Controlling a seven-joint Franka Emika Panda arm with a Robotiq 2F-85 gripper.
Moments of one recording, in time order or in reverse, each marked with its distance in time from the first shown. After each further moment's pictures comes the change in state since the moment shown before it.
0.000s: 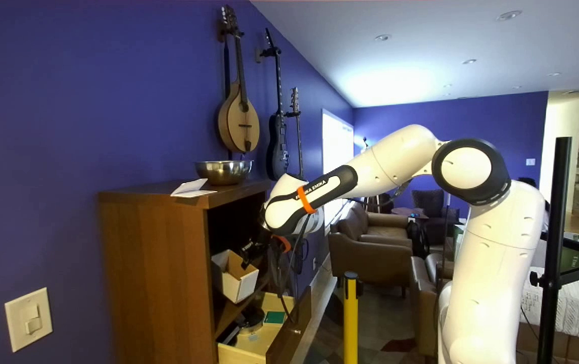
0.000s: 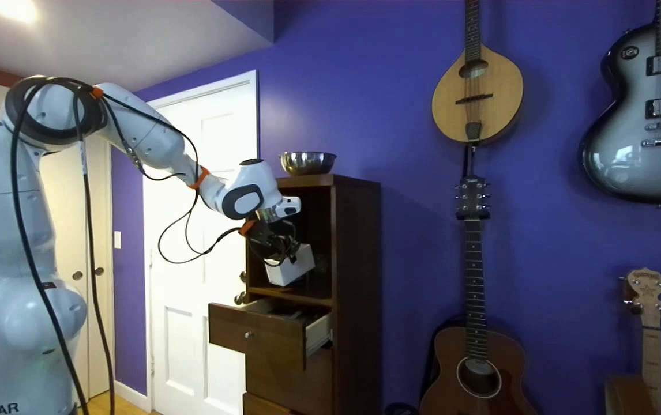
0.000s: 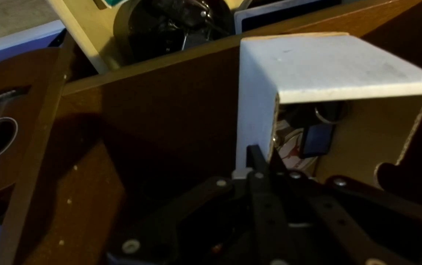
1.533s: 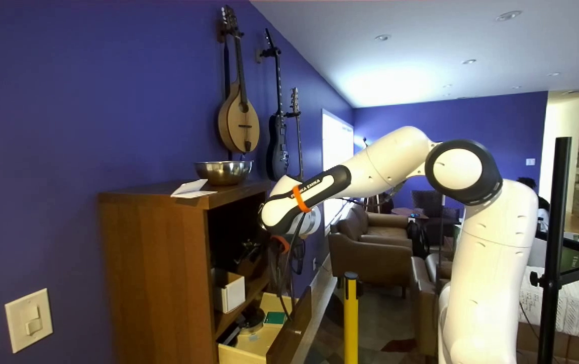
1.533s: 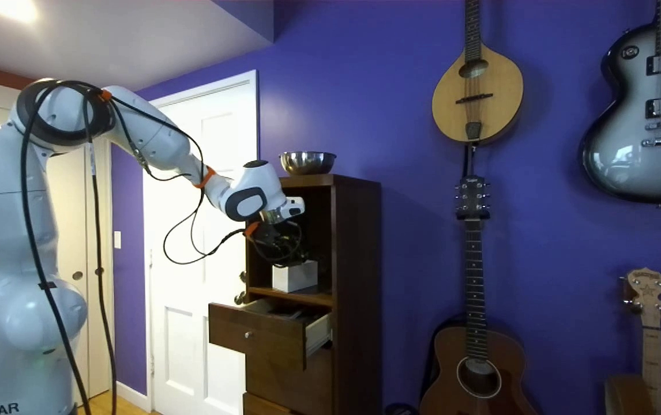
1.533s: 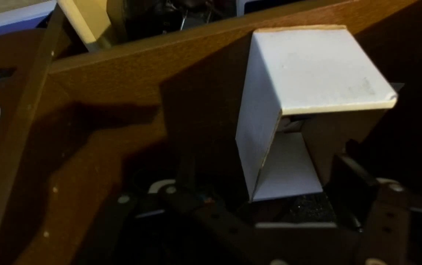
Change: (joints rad) arm 0.006 0.026 -0.011 0.017 0.084 0.017 -0.120
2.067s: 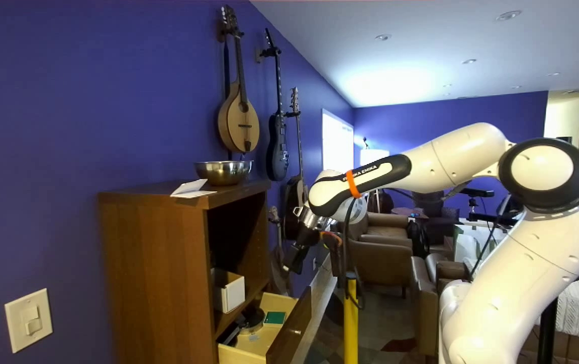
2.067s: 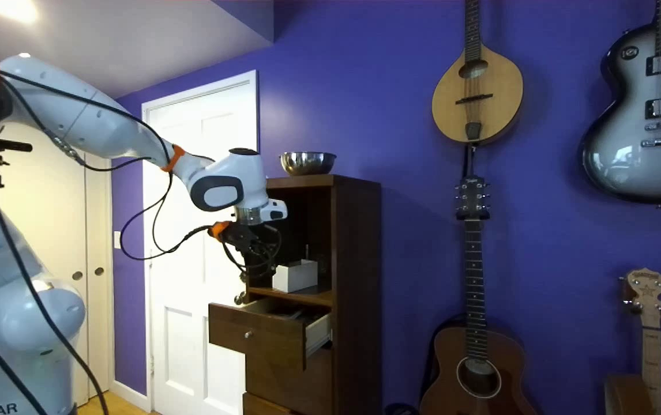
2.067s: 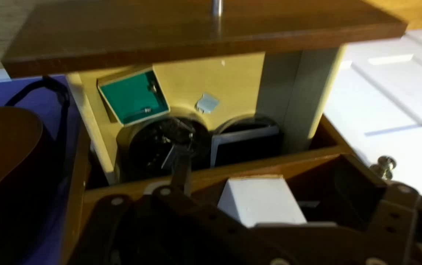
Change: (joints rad) arm -0.025 -0.372 -0.138 -0.247 -0.013 -0.392 -0.260
